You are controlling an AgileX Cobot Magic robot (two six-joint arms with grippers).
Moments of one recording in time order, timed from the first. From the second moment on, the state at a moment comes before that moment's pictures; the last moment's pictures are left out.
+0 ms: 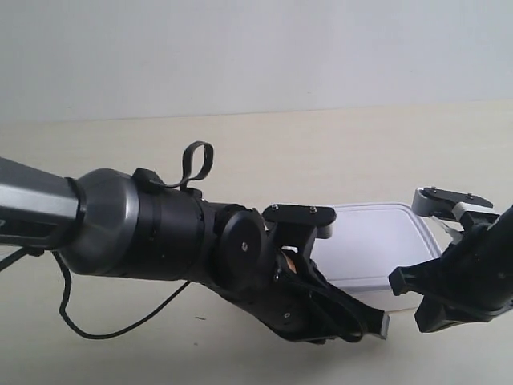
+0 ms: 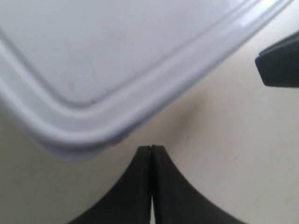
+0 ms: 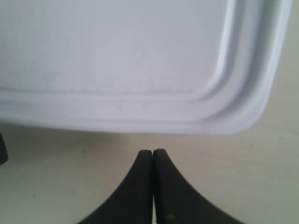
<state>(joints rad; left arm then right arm) -0.85 1.99 -1.12 -0.60 0.29 0.00 0.16 1.61 -0.65 0.50 0.65 -0.31</state>
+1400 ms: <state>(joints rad) -0.77 2.07 -1.21 -0.51 0.20 0.02 0.16 1.68 -0.68 0.52 0.35 -0.31</state>
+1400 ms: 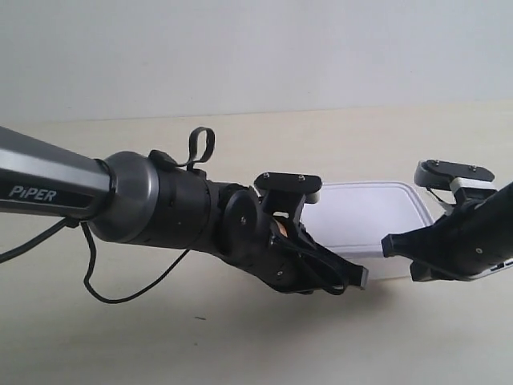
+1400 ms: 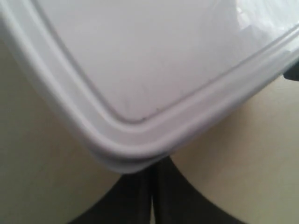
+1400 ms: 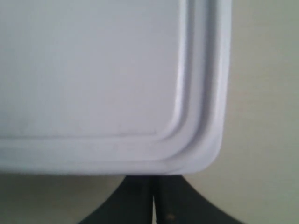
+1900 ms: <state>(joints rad) -0.70 2.13 -1.26 -0.51 0.18 0.02 0.16 1.80 -0.87 0.52 0.41 -0.33</state>
